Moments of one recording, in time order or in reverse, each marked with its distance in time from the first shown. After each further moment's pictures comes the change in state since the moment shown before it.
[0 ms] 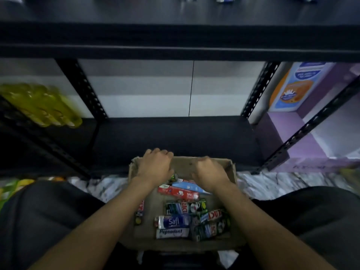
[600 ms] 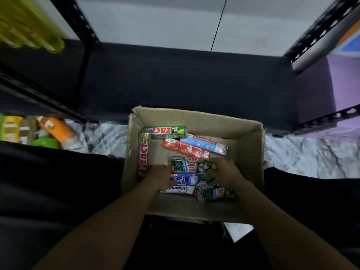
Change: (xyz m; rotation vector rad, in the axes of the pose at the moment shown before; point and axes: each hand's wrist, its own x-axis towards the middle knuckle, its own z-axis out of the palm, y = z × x) left_hand -0.032 0.002 0.224 -0.456 -0.791 -0.237; right_hand 0.008 0.049 0.163 0.402 -0.439 0.247
